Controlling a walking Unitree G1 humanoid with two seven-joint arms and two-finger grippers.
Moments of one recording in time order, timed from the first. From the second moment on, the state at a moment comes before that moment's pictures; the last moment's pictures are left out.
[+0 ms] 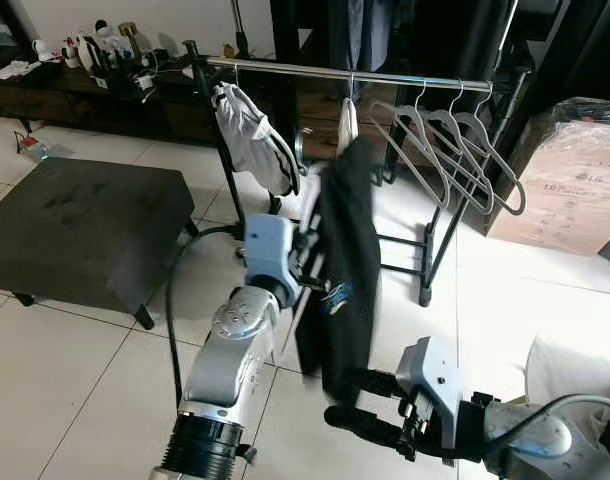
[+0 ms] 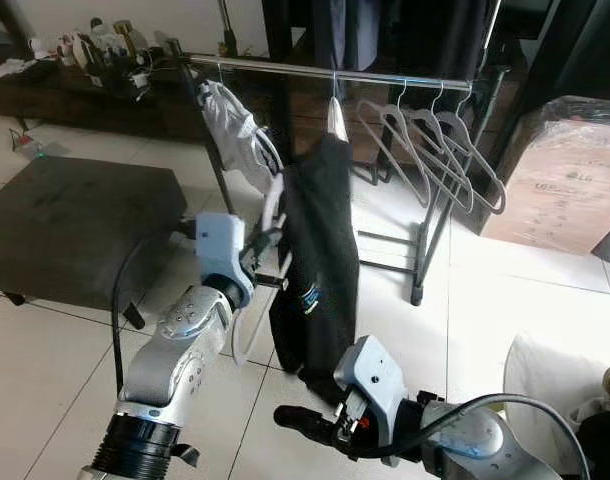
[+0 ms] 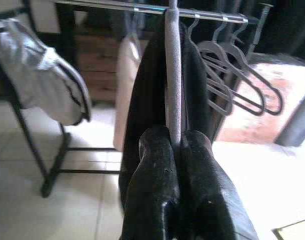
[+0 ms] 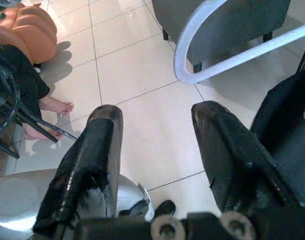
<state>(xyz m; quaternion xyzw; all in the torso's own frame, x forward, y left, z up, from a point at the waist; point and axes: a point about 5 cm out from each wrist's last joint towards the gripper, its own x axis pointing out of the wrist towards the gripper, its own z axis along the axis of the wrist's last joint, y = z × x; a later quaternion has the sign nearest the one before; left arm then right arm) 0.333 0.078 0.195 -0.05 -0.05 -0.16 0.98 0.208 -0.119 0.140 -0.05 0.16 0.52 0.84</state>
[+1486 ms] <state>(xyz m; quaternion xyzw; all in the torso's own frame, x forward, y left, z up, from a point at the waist) 0.268 0.149 0.115 0.16 0.01 -0.61 0.77 0.242 -0.227 0.192 -0.24 0.20 0.61 0.73</state>
